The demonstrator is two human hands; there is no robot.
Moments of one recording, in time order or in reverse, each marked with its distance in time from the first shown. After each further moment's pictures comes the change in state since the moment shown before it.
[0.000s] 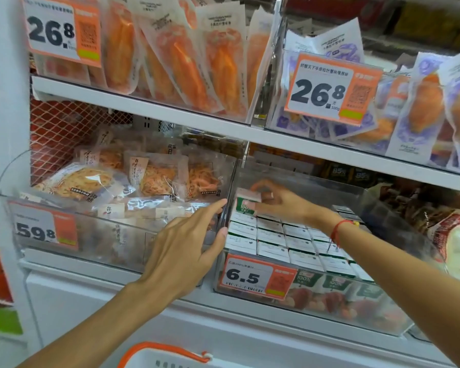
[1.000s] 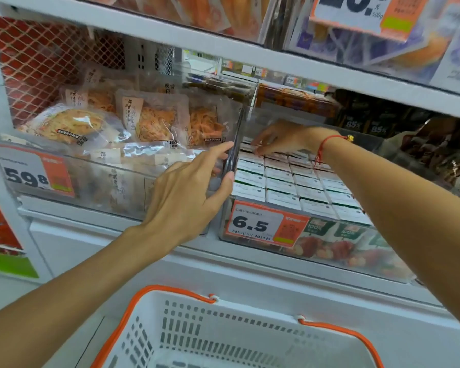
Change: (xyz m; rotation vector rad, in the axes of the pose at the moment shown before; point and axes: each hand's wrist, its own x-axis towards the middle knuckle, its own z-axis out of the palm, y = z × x) left_hand 0.003 -0.003 0.004 0.030 0.036 0.002; right_hand 0.061 0.001 -0.018 -0.579 -0.148 0.085
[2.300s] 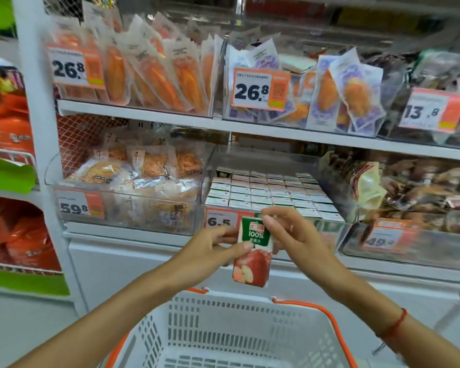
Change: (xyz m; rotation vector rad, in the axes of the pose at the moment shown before) left_hand -0.071 0.121 -0.066 -0.851 -0.626 -0.392; right_hand -0.299 -0.087 0.072 1.137 0.477 -0.021
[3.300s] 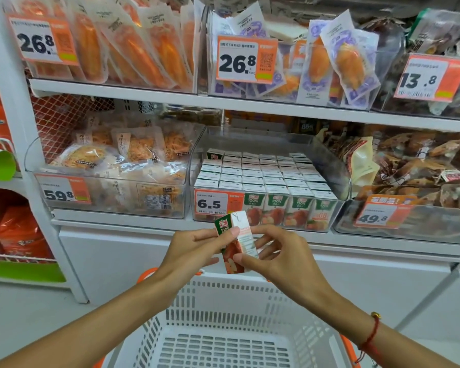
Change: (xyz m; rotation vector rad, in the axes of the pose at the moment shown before) left_hand -0.010 -0.030 0.021 -0.201 0.245 -0.190; right_hand -0.035 0.032 0.017 -0.367 0.105 0.058
